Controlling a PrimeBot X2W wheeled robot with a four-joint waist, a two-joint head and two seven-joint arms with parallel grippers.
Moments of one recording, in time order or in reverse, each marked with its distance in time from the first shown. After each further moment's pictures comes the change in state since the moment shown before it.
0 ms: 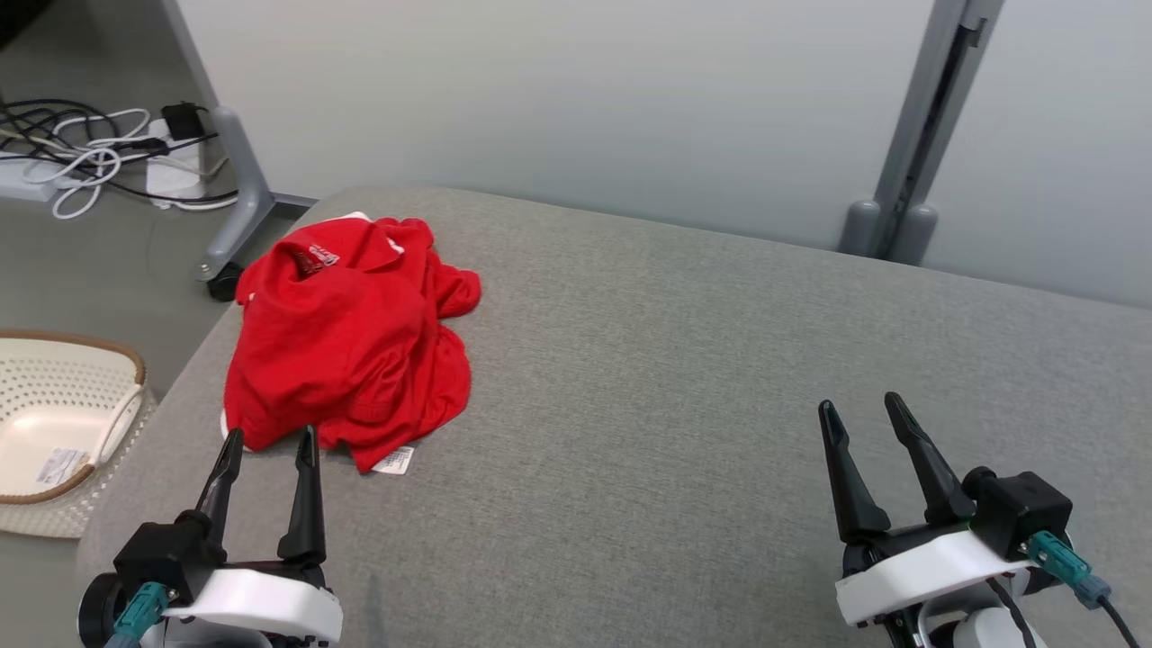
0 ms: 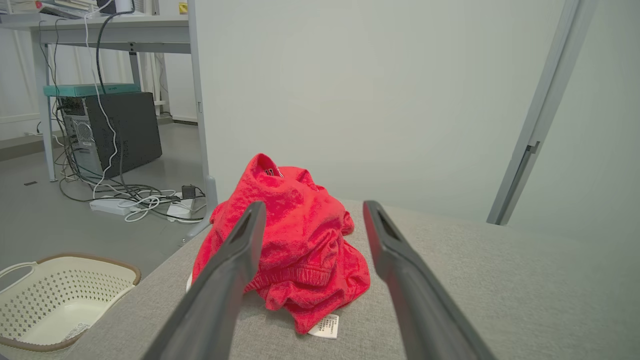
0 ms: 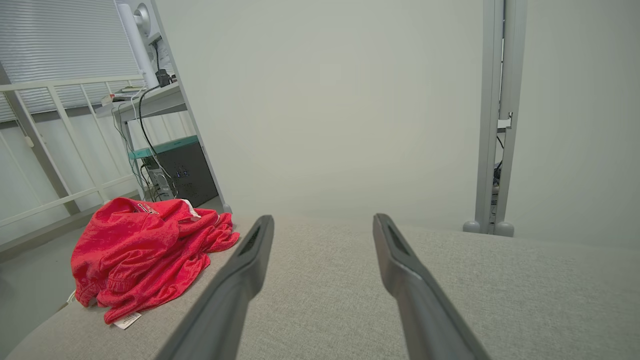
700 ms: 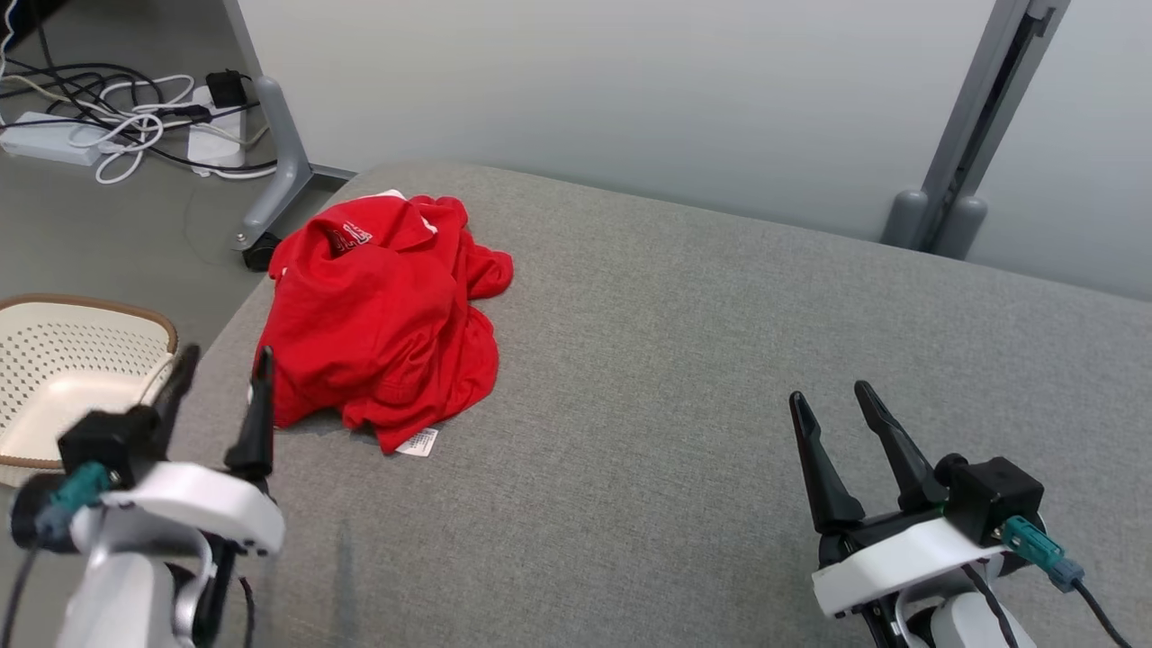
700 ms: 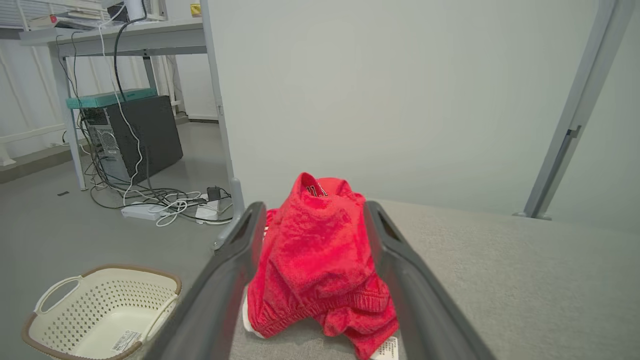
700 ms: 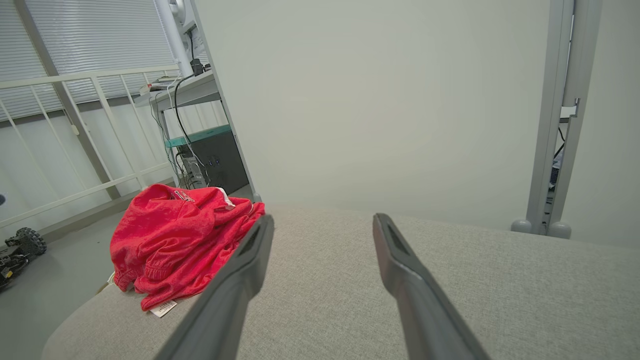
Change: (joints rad) left arm -0.146 0.095 -0.006 0.057 -0.029 -0.030 0.115; right arm -0.029 0.000 0.052 0.014 0.012 0.000 0.000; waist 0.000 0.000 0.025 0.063
